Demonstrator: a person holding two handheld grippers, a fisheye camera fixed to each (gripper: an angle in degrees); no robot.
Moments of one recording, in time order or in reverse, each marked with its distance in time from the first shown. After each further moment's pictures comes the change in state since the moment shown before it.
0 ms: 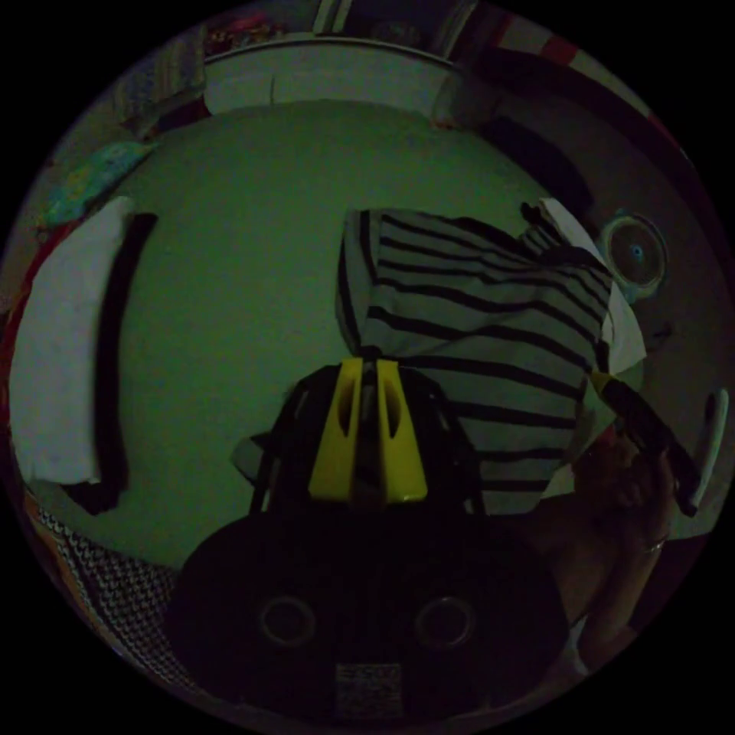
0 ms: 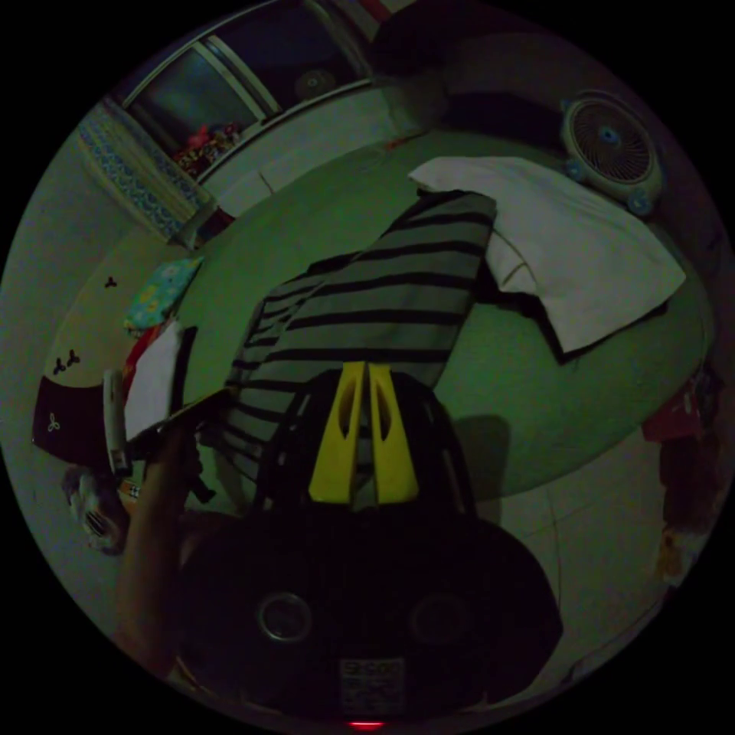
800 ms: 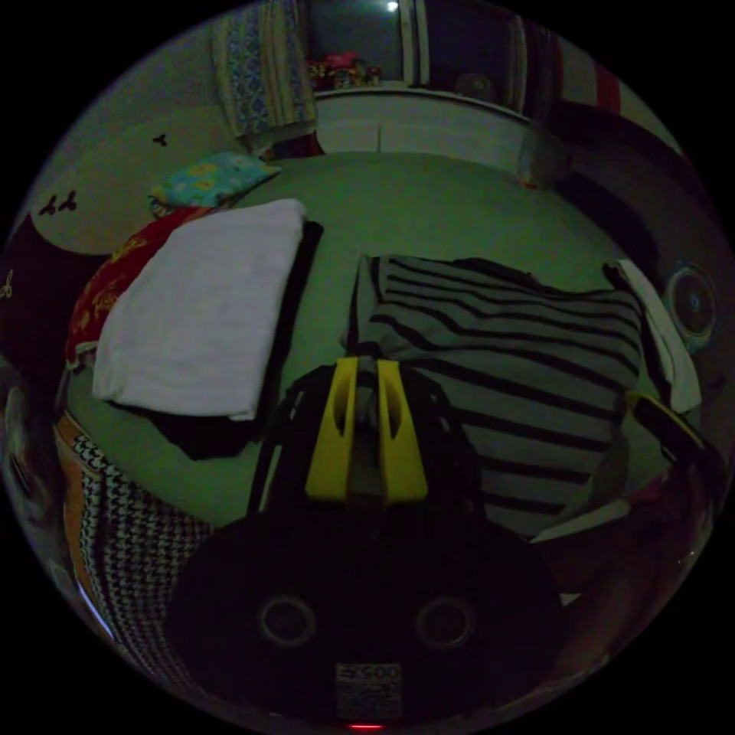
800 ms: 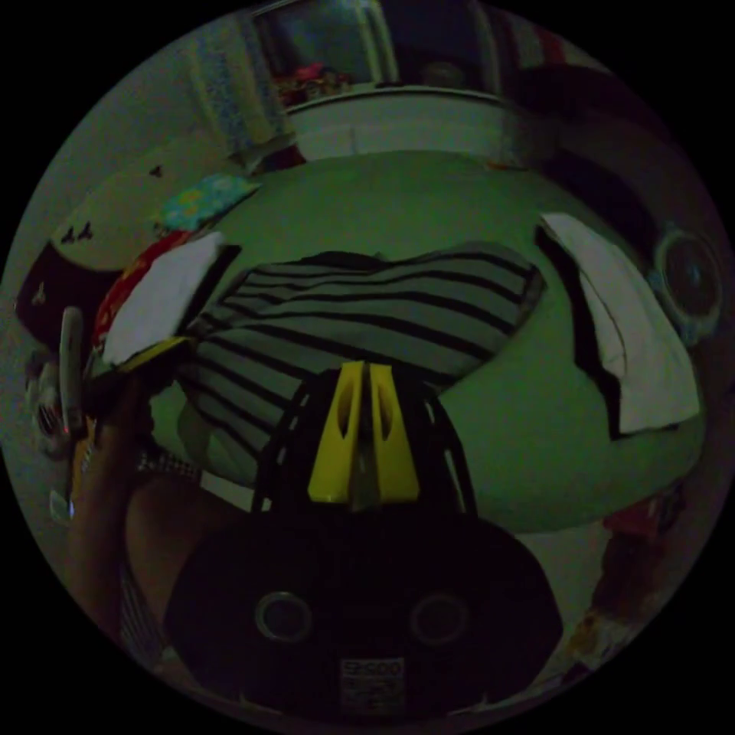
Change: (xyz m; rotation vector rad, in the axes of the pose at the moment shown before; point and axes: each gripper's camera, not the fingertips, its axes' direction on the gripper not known) left arm -0.088 0.098 -0.107 0.144 -0.237 -0.124; right arm -0.203 -0.032 0.054 -0.036 0.069 -0.428
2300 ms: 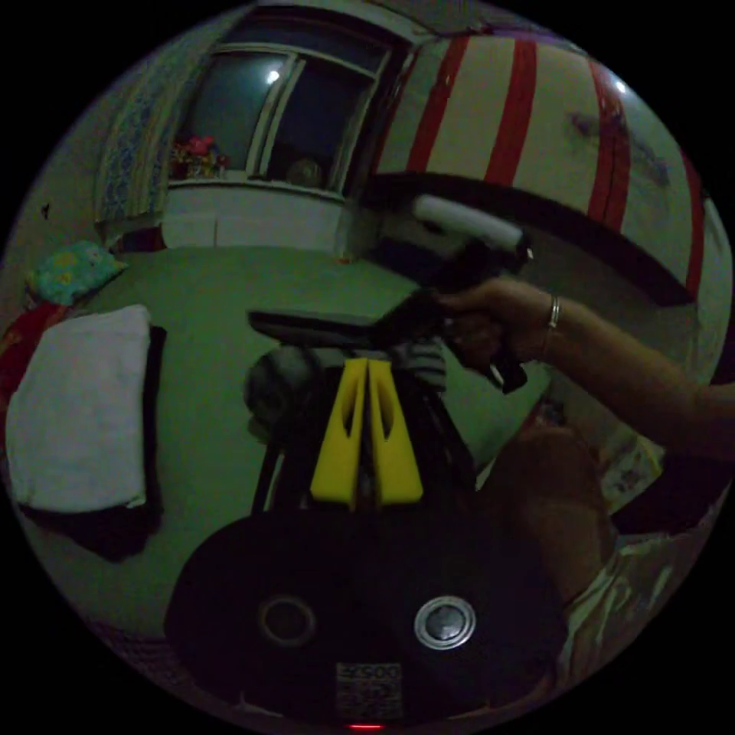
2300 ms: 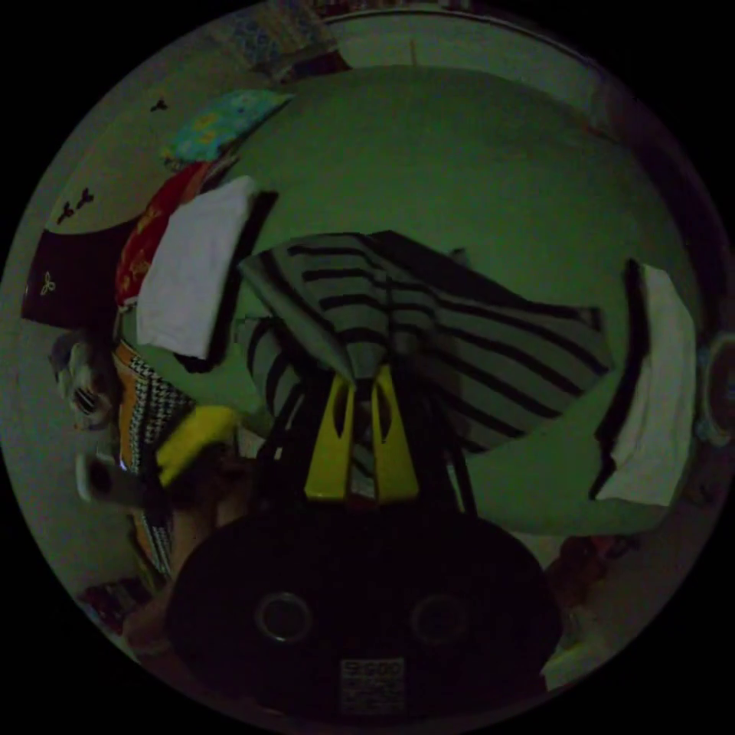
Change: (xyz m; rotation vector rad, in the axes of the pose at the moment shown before) left arm -0.009 0.073 -0.130 0.422 0.608 0.228; right arm -0.007 -0.243 -0.022 -0.389 -0.087 -0.032
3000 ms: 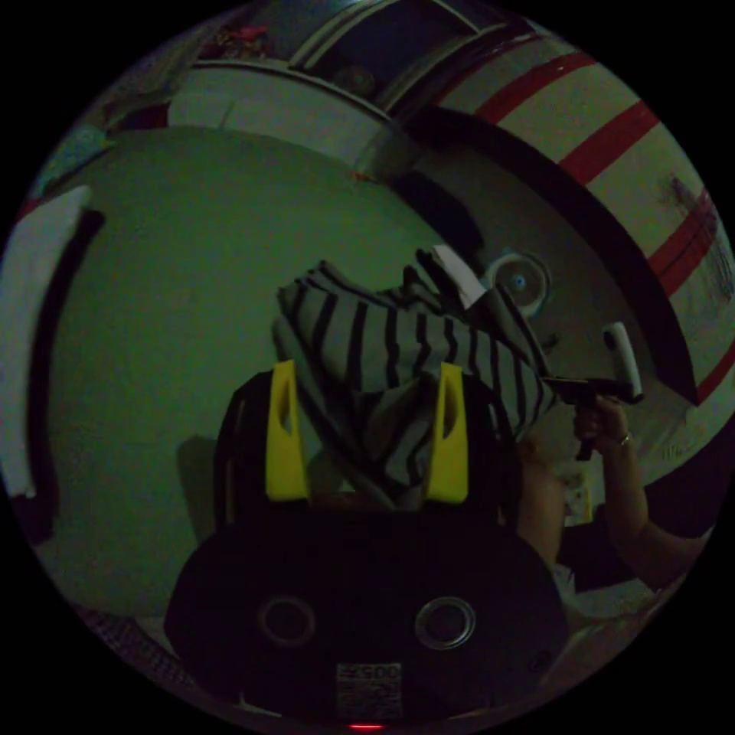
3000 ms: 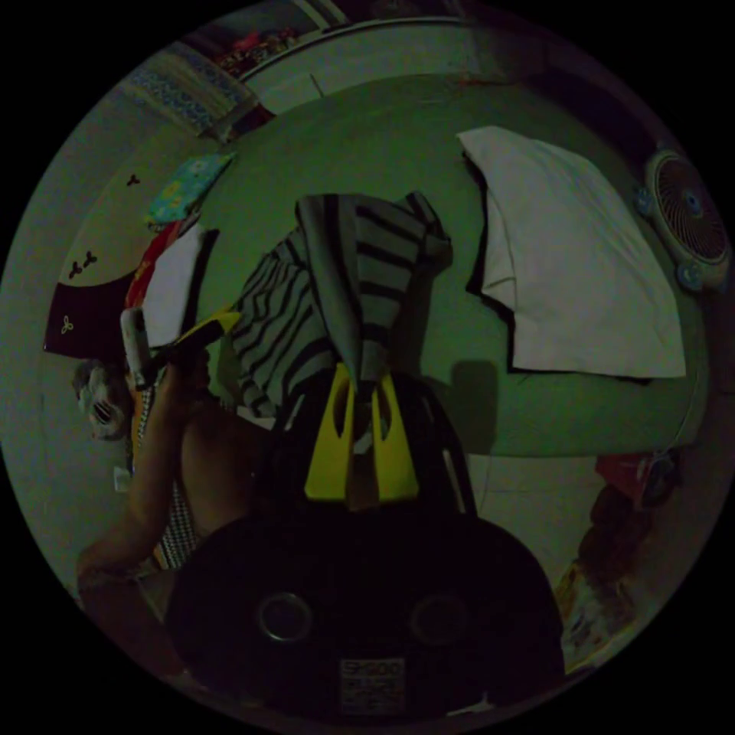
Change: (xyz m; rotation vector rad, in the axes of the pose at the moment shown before) left arm -0.014 -0.028 0.124 -0.447 0.127 -0.230; right arm 0.186 0.137 -0.055 0.082 -0.099 0.160
